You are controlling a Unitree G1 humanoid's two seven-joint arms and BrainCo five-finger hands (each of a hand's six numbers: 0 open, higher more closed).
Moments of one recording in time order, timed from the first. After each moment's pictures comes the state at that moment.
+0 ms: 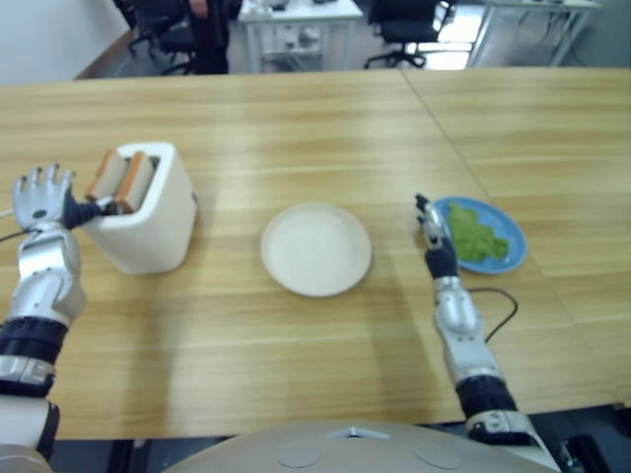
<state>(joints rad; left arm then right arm) -0.29 0.87 -0.08 0.34 0.83 0.36 0.22 -0.10 -0.18 -0.08 0.42 -0.11 -0.54 -0.09</state>
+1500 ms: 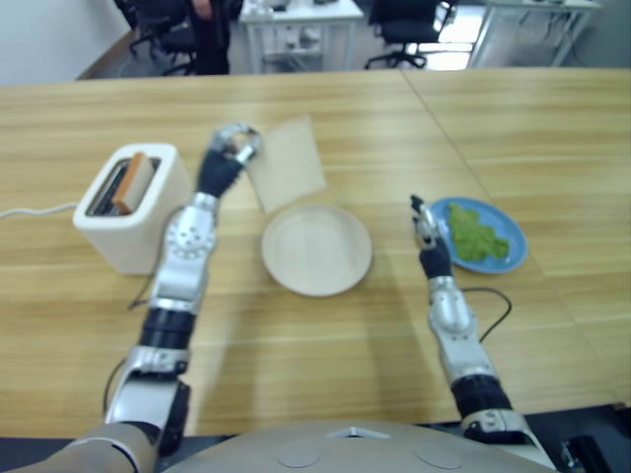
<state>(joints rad) -0.41 0.18 -0.07 0.22 0.02 -0.22 -0.08 -0.11 -0.16 -0.06 0.42 -0.13 -0.53 -0.11</state>
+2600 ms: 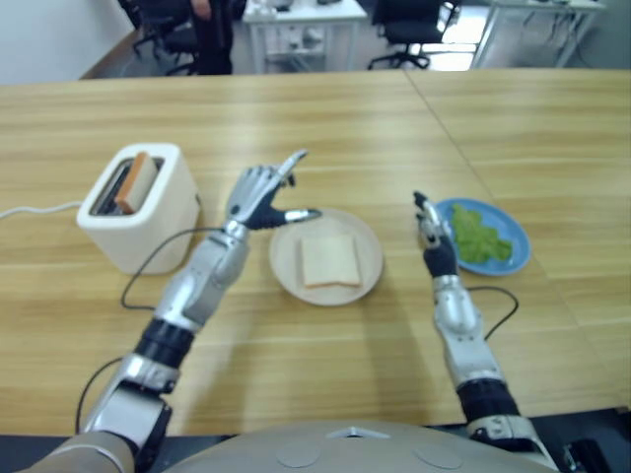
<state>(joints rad) -0.30 0.36 -0.27 -0.09 0.94 -0.21 0.29 -0.07 -0.20 -0.05 0.28 -0.14 -0.49 -0.10</state>
